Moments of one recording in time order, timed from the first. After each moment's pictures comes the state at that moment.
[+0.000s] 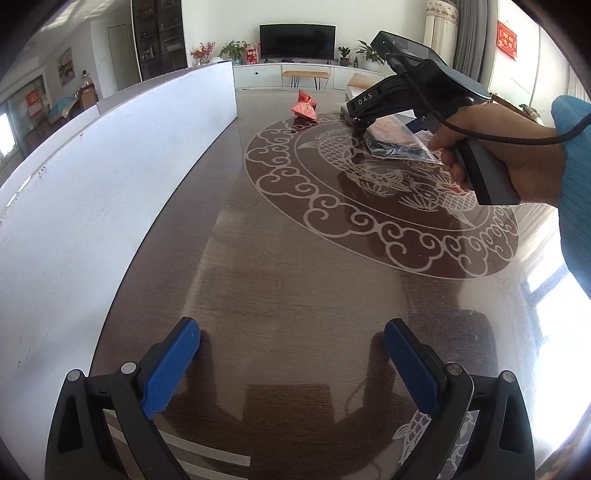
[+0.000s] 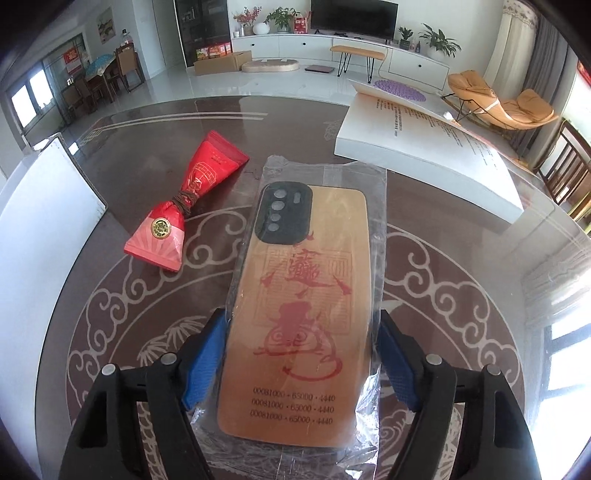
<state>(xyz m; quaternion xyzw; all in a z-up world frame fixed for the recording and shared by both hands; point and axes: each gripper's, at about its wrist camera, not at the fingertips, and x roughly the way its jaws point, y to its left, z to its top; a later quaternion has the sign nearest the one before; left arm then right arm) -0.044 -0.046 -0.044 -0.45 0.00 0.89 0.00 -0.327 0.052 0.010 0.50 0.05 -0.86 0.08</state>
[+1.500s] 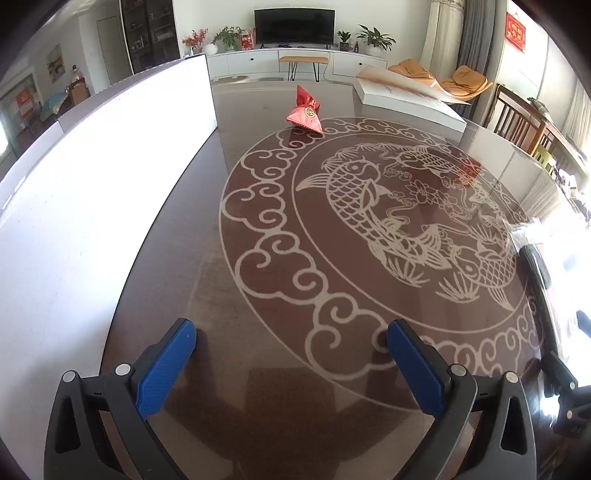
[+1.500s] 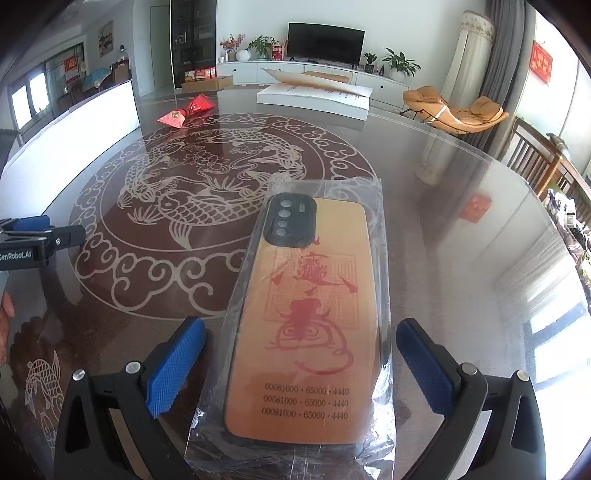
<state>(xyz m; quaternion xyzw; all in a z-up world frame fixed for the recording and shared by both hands) -0.161 -0.044 -0.043 -0.48 0.00 0.88 0.01 -0.080 0.192 0.009 0.44 0.07 -0.89 0.04</state>
